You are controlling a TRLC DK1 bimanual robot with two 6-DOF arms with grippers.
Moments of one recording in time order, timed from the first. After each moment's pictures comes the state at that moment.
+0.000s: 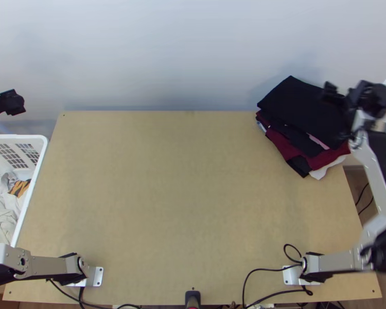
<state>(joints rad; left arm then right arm) 0.35 1.45 2.14 -1.22 0.12 -0.05 -0.18 1.56 1.41 -0.02 -0.06 0.15</state>
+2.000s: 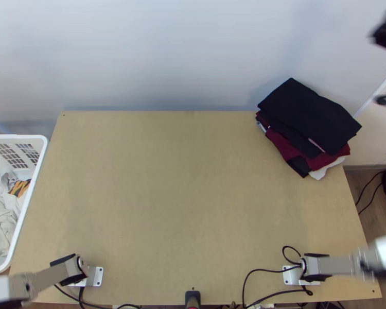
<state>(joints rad) 0.40 1.26 2.12 -0.97 0.11 -0.05 -0.08 1.44 2.08 -0.34 0.19 0.13</state>
